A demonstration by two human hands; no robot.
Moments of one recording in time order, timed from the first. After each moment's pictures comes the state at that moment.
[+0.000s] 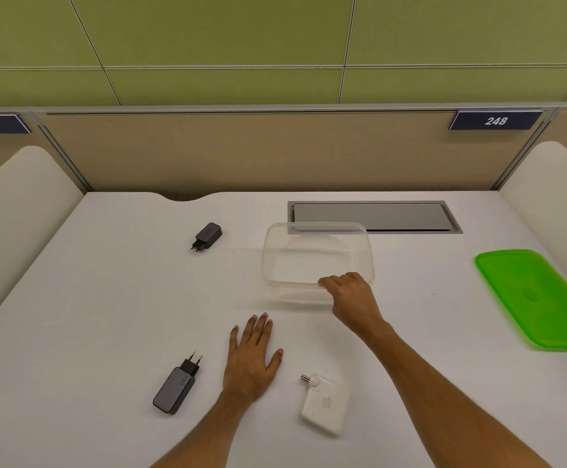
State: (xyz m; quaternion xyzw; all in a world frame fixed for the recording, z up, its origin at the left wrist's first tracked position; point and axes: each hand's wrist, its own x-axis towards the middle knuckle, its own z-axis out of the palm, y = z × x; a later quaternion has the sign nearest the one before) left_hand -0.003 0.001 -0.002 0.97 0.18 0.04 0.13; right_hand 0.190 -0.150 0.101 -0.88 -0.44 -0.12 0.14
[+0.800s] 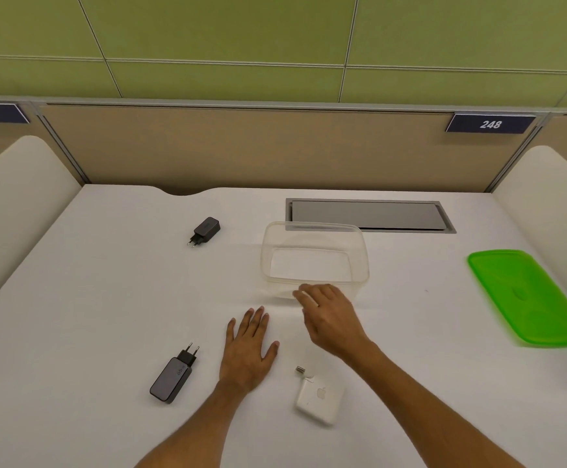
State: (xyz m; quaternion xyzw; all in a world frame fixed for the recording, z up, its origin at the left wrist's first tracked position) left_hand -0.003 0.001 -0.001 0.97 0.18 0.04 0.13; right_hand 0.134 -0.153 0.104 -0.83 -0.52 -0.13 0.14
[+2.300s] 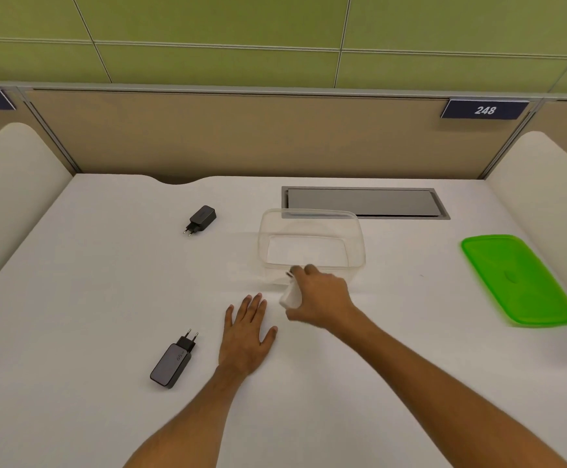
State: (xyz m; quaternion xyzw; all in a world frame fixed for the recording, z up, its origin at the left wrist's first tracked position) left_hand -0.003 0.002 -0.005 0.97 0.18 0.05 0.13; right_hand 0.123 -0.130 0.147 -0.91 -0.40 0.10 0.08
